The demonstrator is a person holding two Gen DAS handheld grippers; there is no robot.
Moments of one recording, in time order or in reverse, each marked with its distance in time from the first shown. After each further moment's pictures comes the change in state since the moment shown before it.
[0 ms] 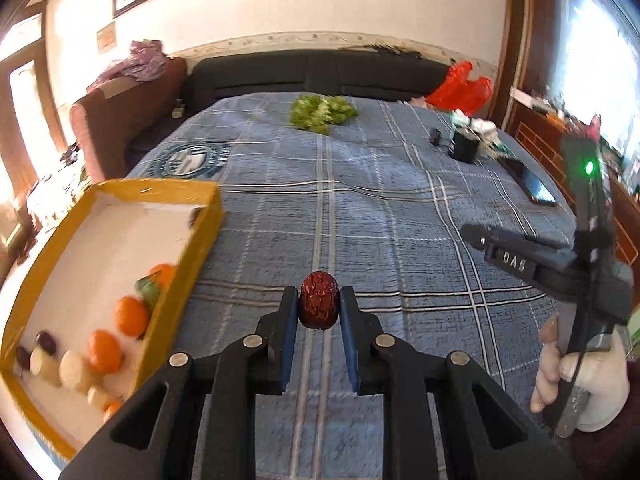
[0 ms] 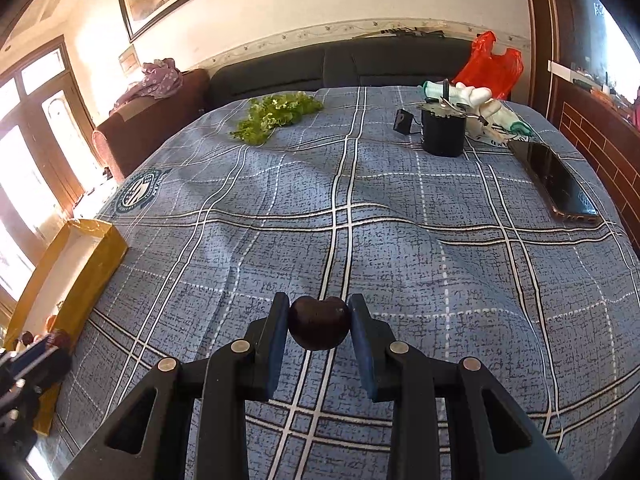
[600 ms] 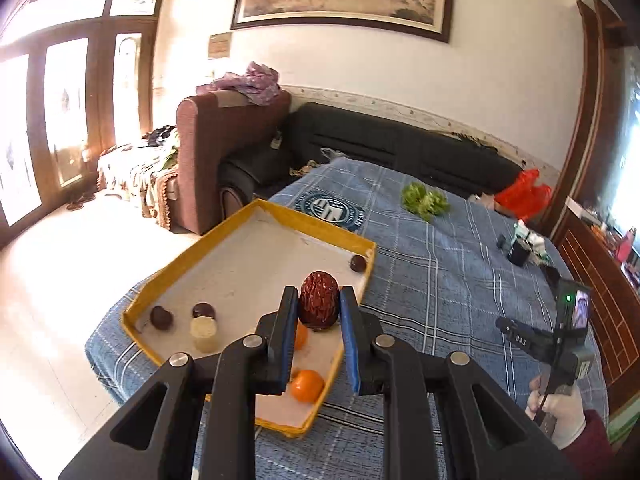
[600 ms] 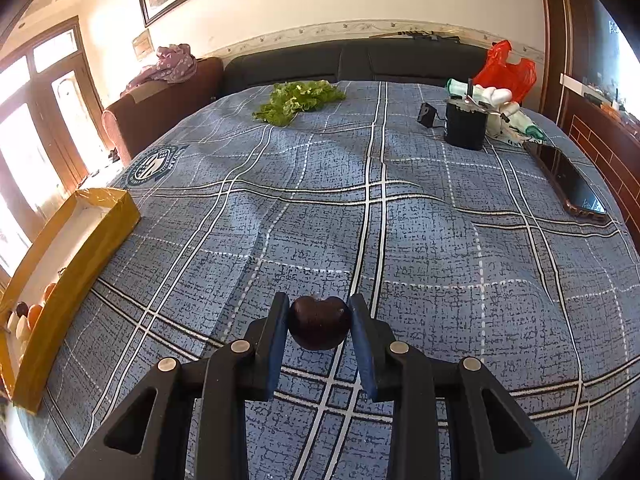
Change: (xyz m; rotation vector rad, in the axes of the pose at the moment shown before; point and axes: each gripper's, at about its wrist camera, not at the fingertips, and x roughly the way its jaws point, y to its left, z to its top) left arm -0.142 0.127 -0.023 -0.286 -0.212 0.166; right arm 0.004 0.024 -0.020 -0.057 0.014 0.005
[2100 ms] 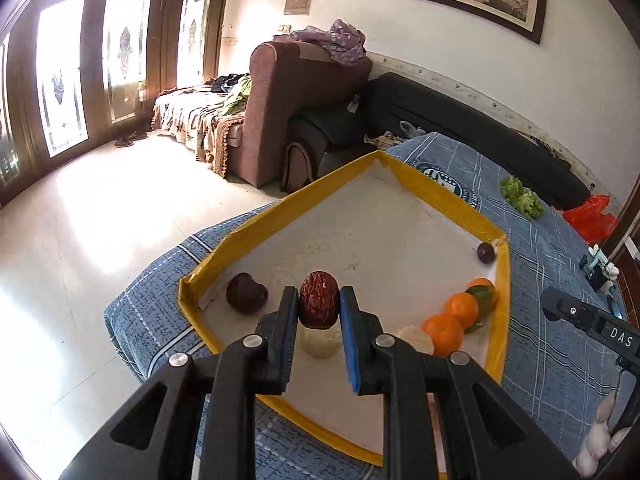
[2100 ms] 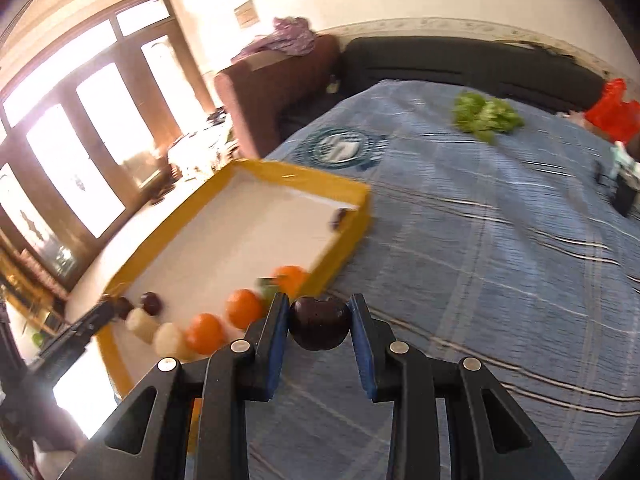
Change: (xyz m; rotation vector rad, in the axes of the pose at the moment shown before) left arm 0.085 0.116 -0.029 -0.180 0.121 0.183; right arm -0.014 0.208 0.025 -0.184 0.084 0.347
